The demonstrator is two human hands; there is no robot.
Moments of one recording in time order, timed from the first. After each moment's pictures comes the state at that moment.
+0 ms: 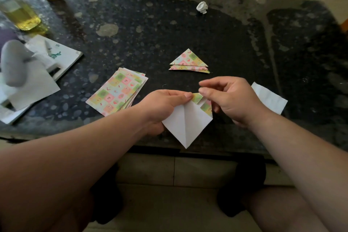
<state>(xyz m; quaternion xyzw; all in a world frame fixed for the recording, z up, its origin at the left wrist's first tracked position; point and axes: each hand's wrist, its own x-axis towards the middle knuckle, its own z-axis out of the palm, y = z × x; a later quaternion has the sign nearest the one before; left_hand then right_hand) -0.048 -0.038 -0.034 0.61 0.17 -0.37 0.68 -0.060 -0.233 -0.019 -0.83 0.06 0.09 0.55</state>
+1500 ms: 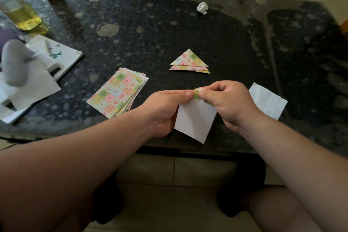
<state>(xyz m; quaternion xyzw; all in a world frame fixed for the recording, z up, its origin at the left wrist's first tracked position) -0.052 -0.048 -0.024 0.55 0.22 -0.35 0.73 -0.063 -0.210 -0.019 -0.80 0.18 0.09 0.57</state>
